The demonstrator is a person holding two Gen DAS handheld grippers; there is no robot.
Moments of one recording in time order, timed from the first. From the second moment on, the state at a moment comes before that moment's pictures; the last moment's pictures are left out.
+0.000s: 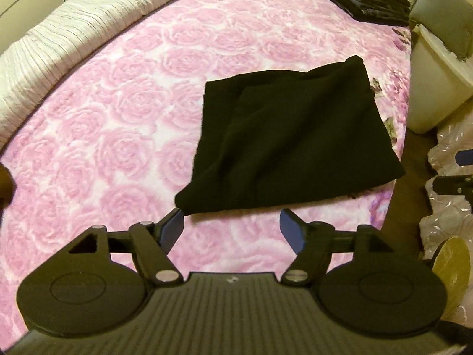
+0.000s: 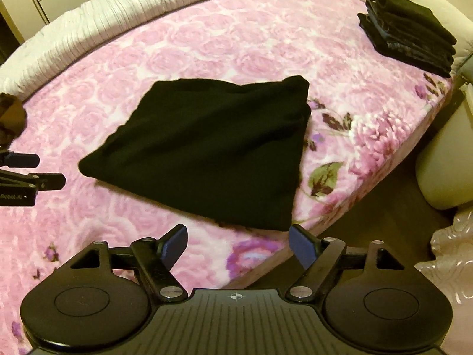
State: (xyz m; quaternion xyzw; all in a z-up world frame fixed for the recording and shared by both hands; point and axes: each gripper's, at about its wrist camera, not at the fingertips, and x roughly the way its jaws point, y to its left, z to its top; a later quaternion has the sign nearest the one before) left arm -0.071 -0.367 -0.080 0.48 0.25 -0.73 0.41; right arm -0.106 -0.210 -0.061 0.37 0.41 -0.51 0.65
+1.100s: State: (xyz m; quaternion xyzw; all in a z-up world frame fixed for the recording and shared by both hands) left arm -0.114 -0.339 -0.298 0.50 -0.42 -0.73 0.19; right arm -0.073 -0.179 -0.290 -0.30 0.57 -0.34 0.68
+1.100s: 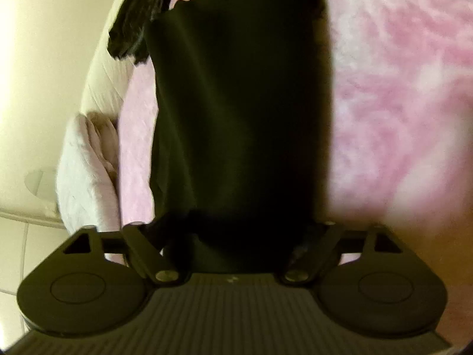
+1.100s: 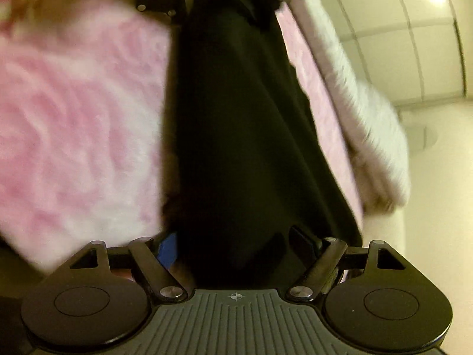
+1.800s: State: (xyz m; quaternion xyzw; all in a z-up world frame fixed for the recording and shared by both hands) left arm -0.135 -0.347 -0.082 0.58 -0.29 -0.75 0.14; right arm -0.095 -0.232 -0.061 -0.16 0.59 -0.31 0.73
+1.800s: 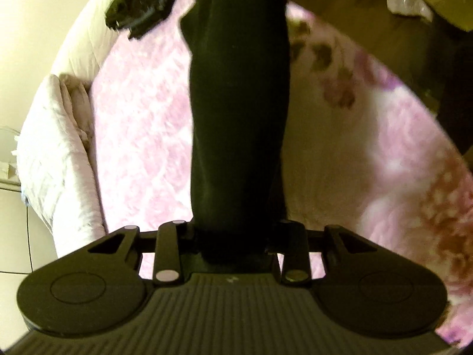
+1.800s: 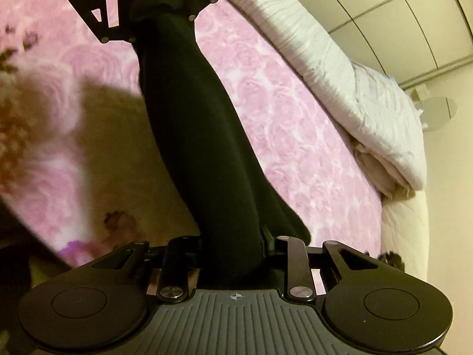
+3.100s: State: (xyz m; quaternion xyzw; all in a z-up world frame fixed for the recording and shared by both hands) left arm -0.653 -0.548 0.078 0.43 -0.38 -0.80 0.18; right arm -0.584 -0.464 0.123 -0.11 0.56 -0.49 0.66
